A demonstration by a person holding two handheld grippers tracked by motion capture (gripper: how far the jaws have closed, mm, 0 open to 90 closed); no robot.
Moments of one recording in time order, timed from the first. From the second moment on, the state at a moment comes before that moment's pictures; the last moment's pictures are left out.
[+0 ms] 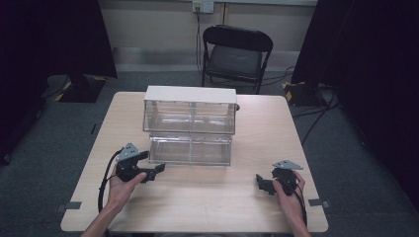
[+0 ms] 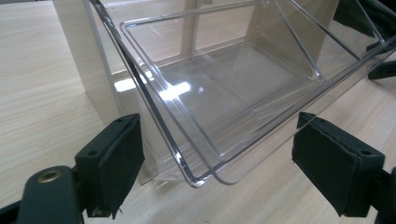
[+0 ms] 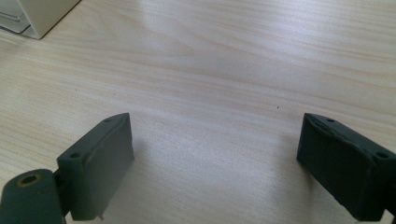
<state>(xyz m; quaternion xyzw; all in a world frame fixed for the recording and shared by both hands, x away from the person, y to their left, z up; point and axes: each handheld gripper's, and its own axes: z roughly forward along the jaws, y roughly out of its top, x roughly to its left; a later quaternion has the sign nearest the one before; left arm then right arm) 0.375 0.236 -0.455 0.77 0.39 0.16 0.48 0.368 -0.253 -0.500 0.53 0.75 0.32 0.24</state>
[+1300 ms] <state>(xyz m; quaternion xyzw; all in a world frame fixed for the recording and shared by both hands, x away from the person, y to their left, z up) 0.383 0.231 -0.442 0.77 0.39 0.17 0.48 0.369 -0.253 -0.500 0.53 0.75 0.32 0.24</state>
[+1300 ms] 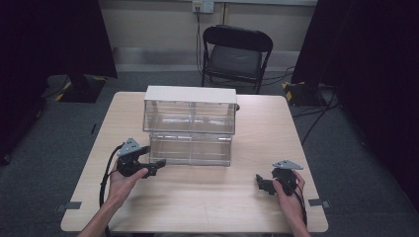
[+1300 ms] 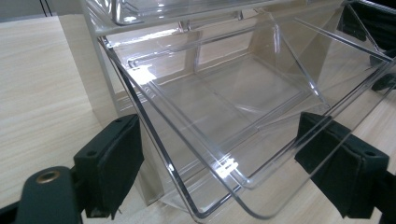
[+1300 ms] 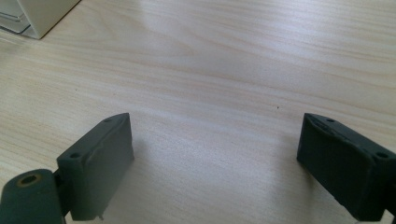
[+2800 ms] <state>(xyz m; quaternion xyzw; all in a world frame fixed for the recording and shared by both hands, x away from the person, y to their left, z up) 0.391 0.228 -0.420 0.76 0.39 0.18 0.49 0.369 -0.253 -0.500 0.53 0.75 0.32 0.24</state>
